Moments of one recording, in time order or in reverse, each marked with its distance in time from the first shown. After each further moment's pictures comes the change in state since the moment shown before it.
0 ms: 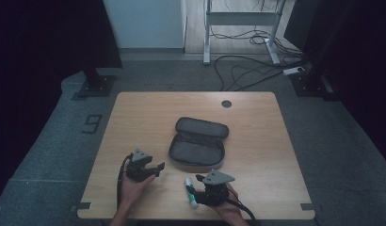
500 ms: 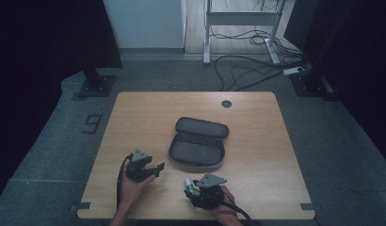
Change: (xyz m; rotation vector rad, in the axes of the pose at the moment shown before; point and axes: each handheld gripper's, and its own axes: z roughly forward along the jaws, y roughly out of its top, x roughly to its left) left arm -0.001 -0.001 0.000 0.003 0.000 0.003; right arm 0.007 -0.012 0.016 0.094 -0.012 -0.001
